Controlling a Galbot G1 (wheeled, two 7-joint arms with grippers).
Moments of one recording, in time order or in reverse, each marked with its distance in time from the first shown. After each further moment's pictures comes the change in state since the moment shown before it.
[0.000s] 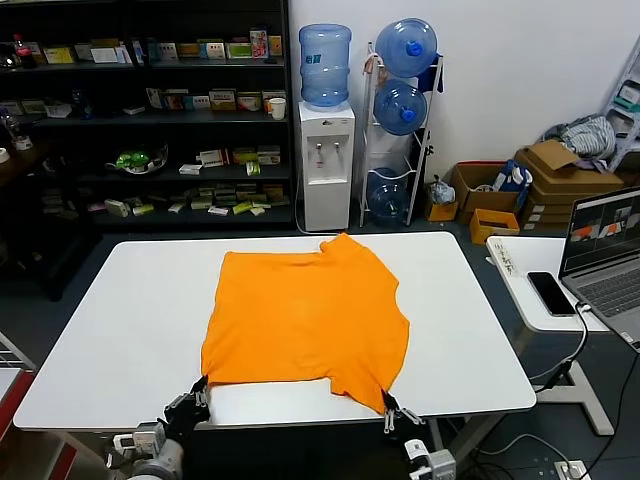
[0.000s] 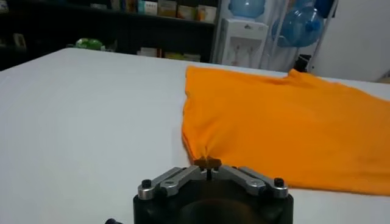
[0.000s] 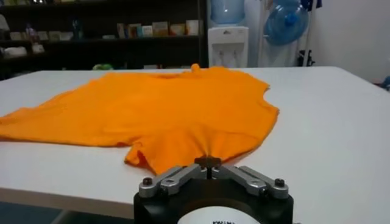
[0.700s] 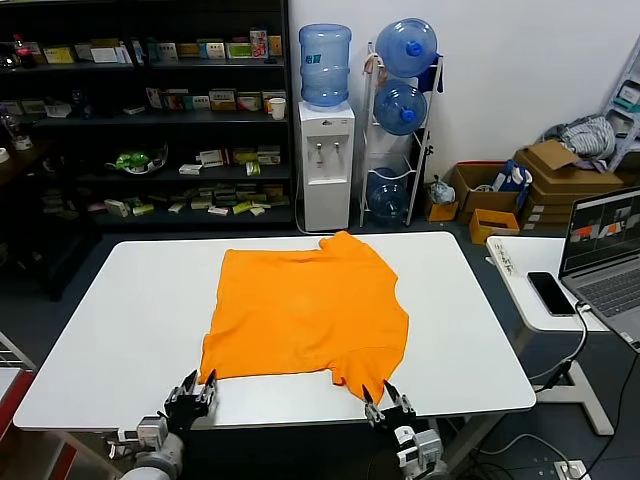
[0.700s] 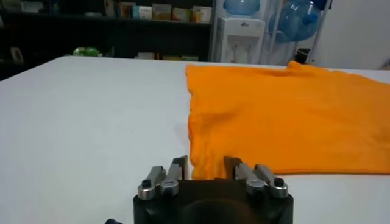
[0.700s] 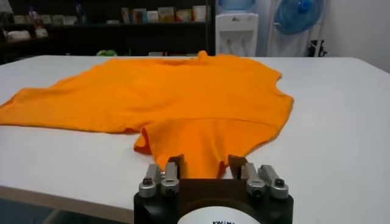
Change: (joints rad) left arm -0.099 -0.047 0.006 0.137 0.119 -0.019 0.075; right arm 0.222 0.098 -0.032 -0.205 -0.087 -0.106 -0.070
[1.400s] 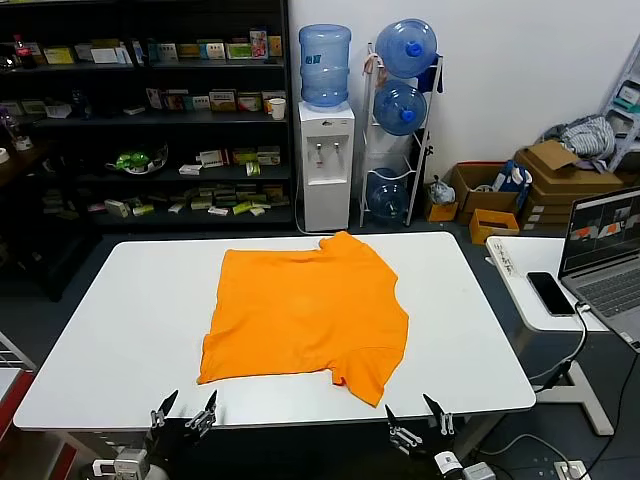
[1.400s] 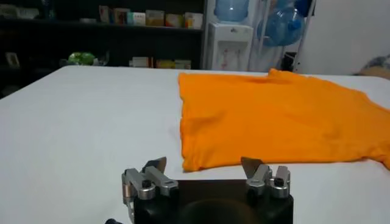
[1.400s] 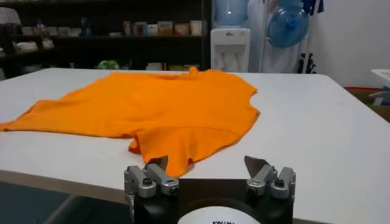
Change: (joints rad) left arm 0.194 0.005 -0.074 -0.205 0.015 0.007 0.021; right arm -0.151 -0.062 0.087 0.182 0.048 0.011 -0.048
